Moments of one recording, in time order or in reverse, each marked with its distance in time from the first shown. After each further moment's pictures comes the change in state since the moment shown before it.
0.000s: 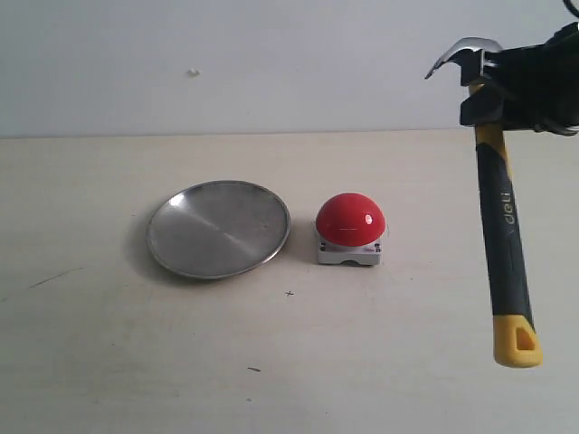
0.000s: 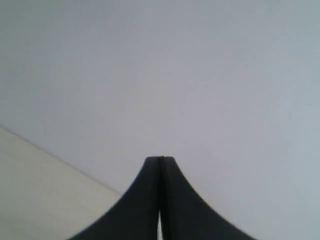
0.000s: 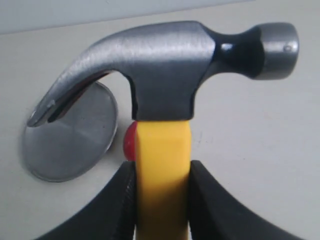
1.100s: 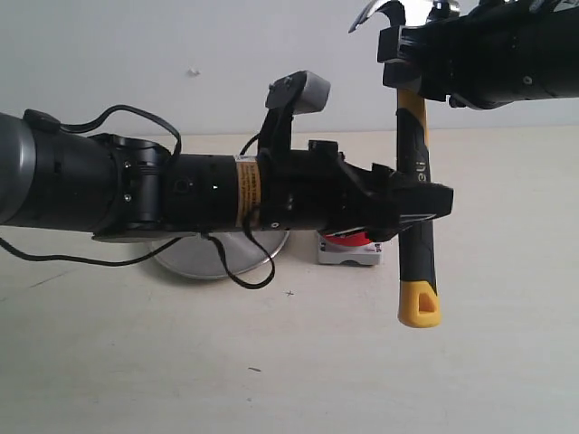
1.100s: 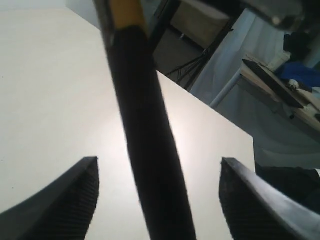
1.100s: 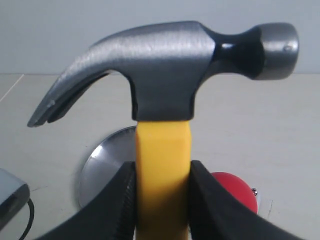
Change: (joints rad) left arm -0.700 1.875 -1.074 1.074 -0.646 -0.701; right arm 0.234 -0.001 0.024 0.086 -0.298 -0.040
